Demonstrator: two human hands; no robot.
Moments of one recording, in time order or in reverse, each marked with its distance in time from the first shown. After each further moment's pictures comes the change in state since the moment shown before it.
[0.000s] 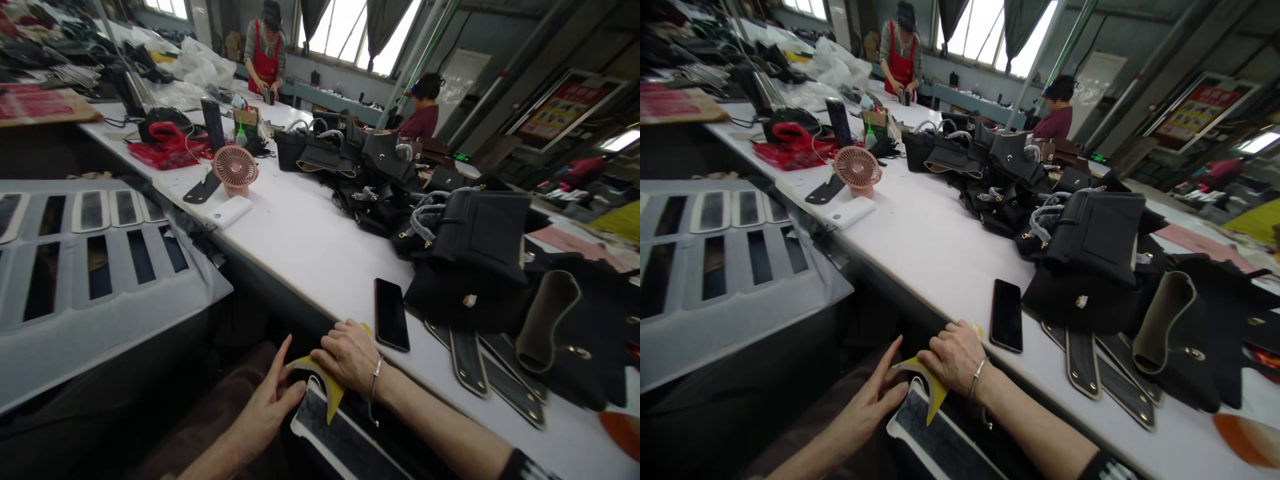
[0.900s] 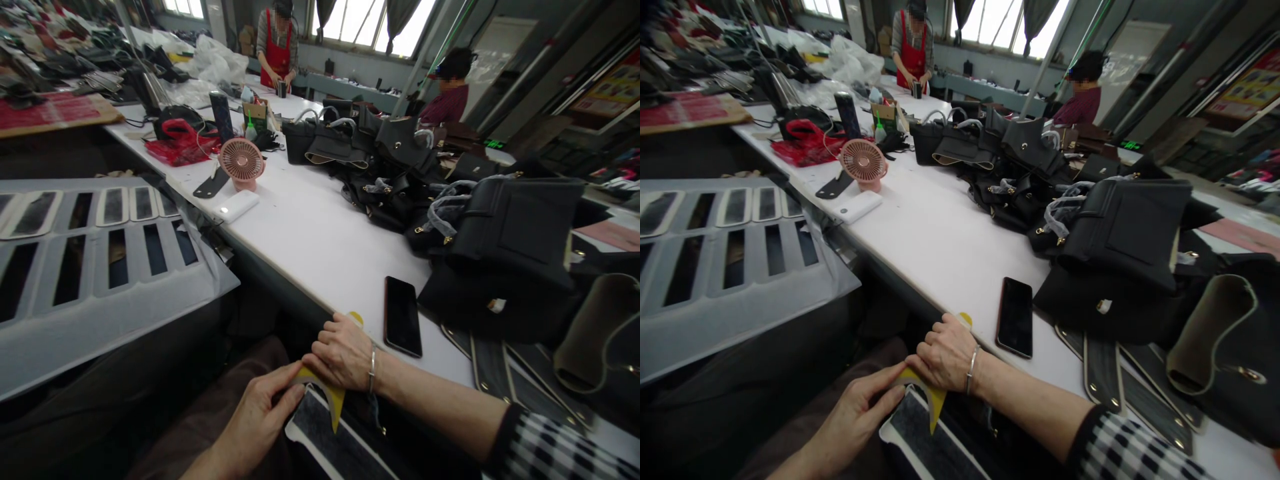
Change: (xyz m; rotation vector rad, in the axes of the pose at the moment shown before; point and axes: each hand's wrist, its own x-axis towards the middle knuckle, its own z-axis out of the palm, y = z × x) left_hand -0.011 0.024 0.012 0.581 0.114 0.195; right_hand 0.015 0.011 0.005 0.011 0.156 -0.397
